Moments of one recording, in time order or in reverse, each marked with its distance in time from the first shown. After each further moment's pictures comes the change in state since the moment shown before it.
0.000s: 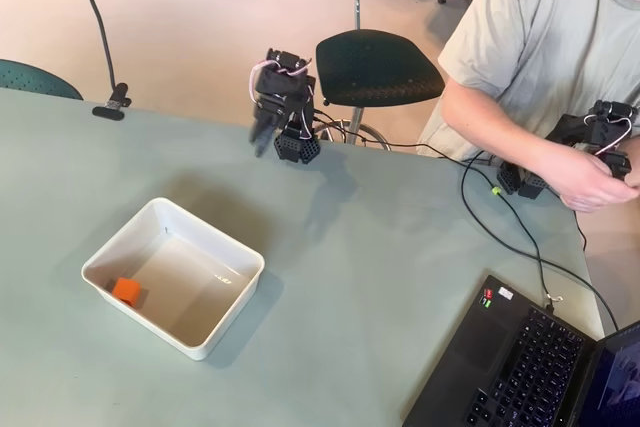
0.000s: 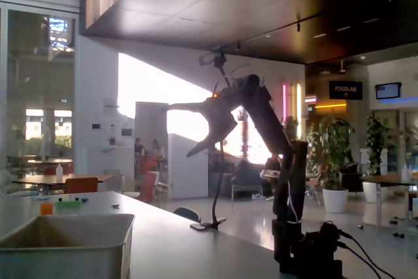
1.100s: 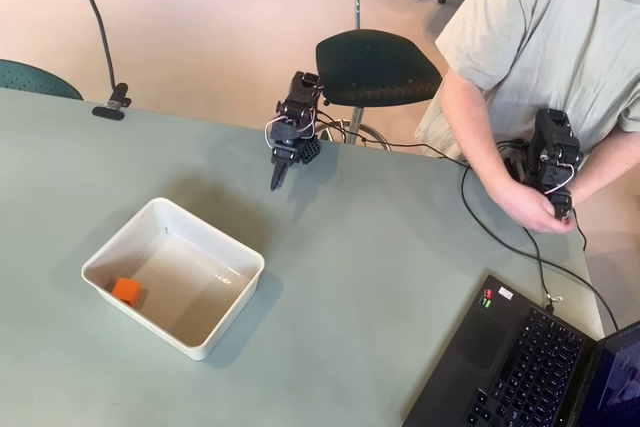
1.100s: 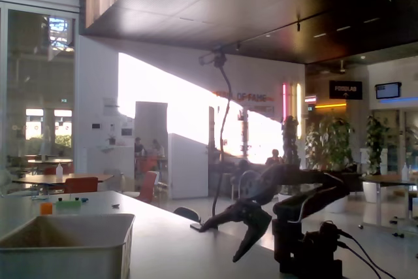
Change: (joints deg) arm -1.1 61.7 112.8 -39.0 0.4
